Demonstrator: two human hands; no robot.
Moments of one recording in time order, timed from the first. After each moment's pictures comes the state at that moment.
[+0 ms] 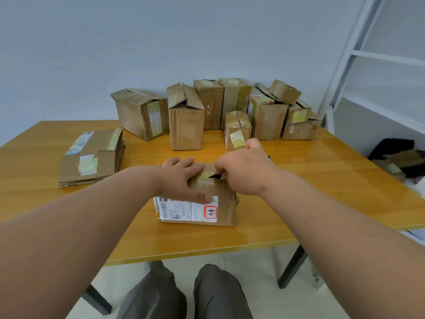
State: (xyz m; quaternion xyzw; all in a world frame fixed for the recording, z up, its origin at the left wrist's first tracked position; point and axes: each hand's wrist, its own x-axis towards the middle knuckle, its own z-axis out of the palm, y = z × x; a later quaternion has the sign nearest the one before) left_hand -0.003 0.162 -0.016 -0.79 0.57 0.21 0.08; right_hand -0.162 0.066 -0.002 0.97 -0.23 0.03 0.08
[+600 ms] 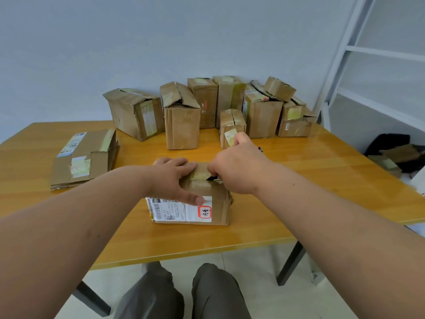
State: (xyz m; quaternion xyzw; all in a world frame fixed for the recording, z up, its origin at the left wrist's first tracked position) left_hand -0.005 0.162 -0.017 -0.80 0.56 0.20 0.09; right_hand -0.169 0.074 0.010 0.97 -0.16 0.01 0.19
